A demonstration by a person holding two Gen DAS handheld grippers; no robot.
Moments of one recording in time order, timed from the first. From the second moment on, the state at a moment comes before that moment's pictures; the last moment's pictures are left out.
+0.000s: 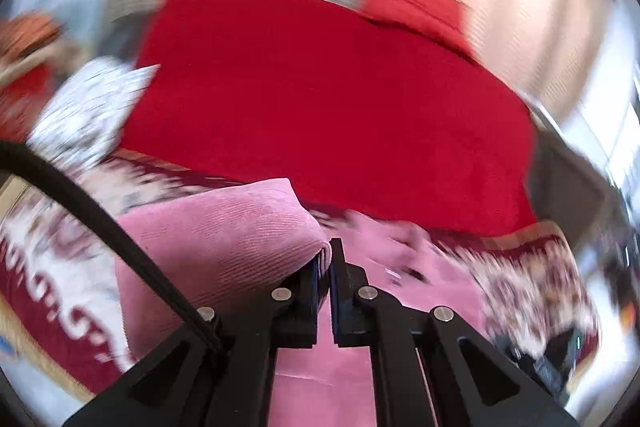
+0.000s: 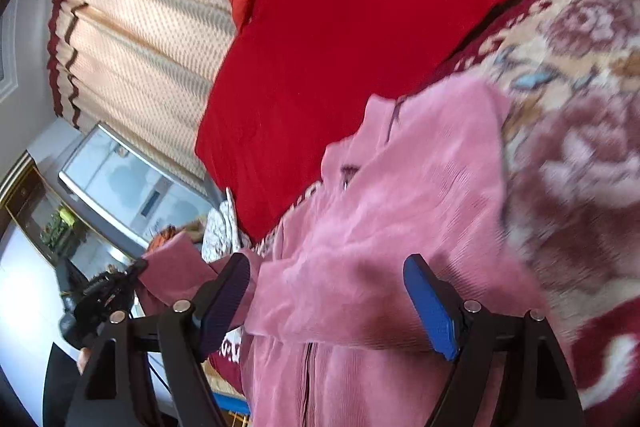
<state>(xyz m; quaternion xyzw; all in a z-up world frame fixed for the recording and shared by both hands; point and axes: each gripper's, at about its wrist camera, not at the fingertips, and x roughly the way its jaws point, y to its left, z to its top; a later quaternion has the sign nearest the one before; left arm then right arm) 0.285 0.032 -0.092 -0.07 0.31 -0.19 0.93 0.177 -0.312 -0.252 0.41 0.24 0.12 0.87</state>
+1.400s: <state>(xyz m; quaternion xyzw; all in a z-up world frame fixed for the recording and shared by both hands) 0.318 0.051 -0.196 -0.08 0.44 -0.17 0.88 0.236 -0.246 -0.238 0.23 0.39 -0.02 0.89</state>
